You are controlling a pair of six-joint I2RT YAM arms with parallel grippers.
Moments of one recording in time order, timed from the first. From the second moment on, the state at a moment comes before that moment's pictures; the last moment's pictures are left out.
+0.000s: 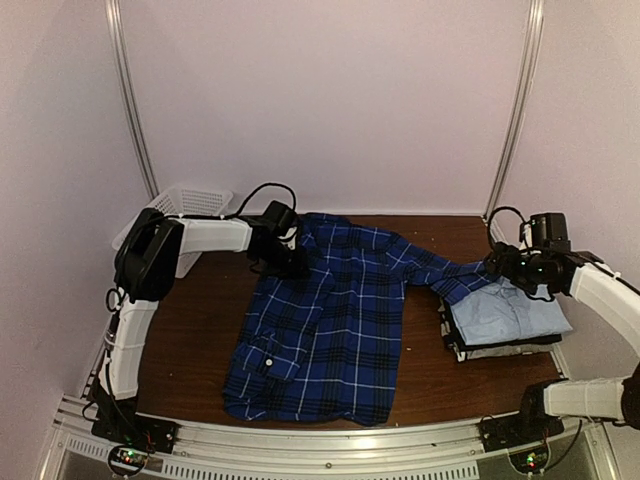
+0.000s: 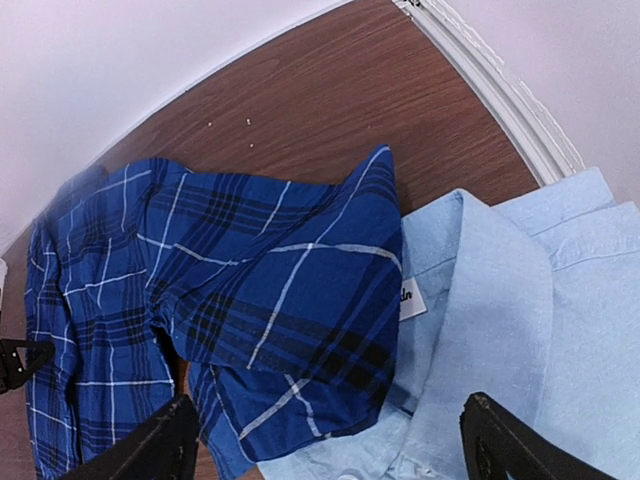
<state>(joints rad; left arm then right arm) -0.60 2.32 1.75 -0.41 0.19 -0.50 0.02 1.05 0.77 -0.44 -0.02 0.48</state>
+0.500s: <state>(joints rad) -0.59 2.31 1.75 -0.43 0.20 -0.47 -0.03 1.21 0.75 -0.30 -0.10 0.48</state>
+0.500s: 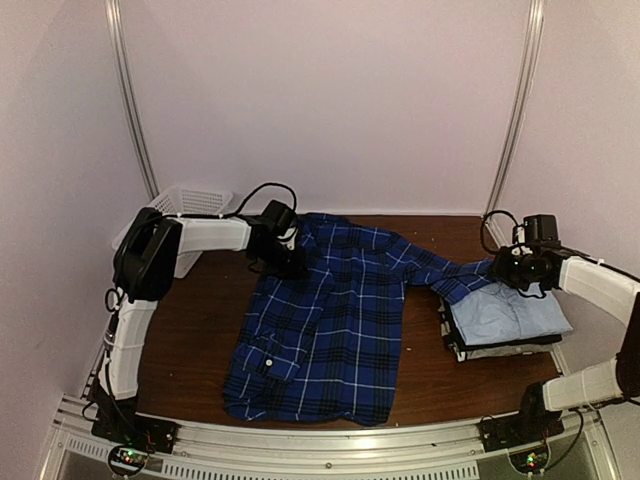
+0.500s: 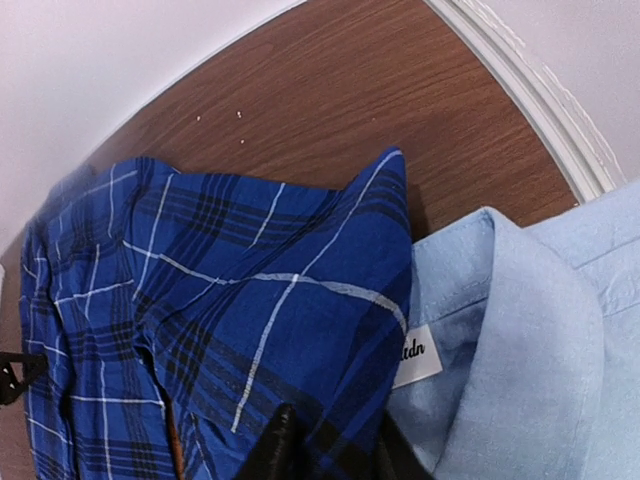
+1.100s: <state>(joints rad) -0.59 1.99 1.62 -0.49 0.19 -0.45 0.58 1.44 1.05 -0.22 -0.02 0.47</state>
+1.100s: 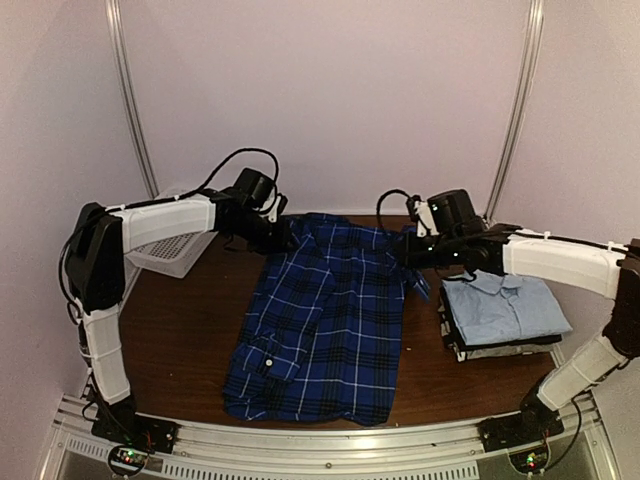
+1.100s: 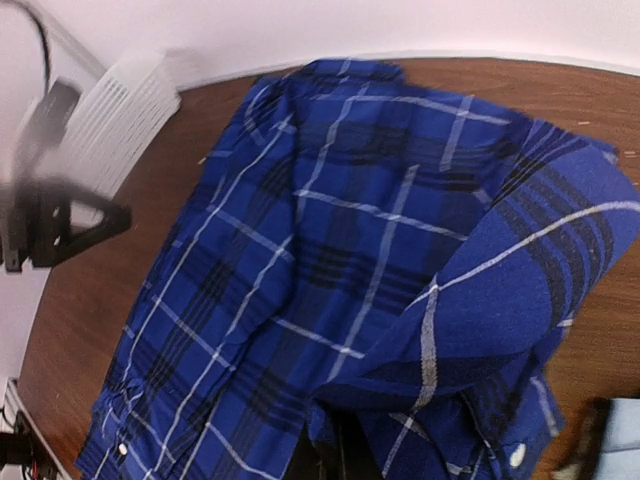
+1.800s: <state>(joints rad) -0.58 1.84 1.40 -0.50 0.16 -0.46 0.68 1.60 0.97 -0.08 -0.08 0.54</state>
